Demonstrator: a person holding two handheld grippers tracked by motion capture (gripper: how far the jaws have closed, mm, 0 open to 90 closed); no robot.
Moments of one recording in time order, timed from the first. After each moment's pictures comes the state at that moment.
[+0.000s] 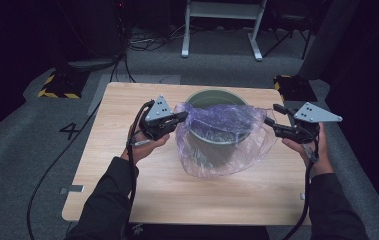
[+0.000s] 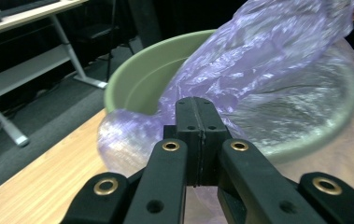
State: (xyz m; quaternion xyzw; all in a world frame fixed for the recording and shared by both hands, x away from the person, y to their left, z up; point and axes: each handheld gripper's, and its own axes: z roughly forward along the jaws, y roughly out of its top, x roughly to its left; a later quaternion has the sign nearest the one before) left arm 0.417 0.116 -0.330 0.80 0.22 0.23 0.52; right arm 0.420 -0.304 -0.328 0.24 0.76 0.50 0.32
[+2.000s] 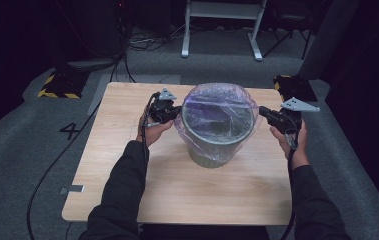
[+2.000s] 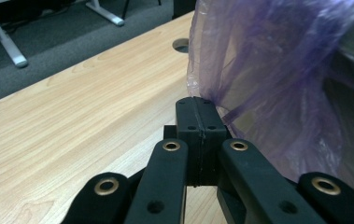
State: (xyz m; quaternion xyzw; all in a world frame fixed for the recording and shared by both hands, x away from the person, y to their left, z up) left arm 0.519 0.107 -0.399 0.81 0.34 0.17 0.45; right arm 0.474 -0.295 -0.372 0.38 0.73 0.49 0.28
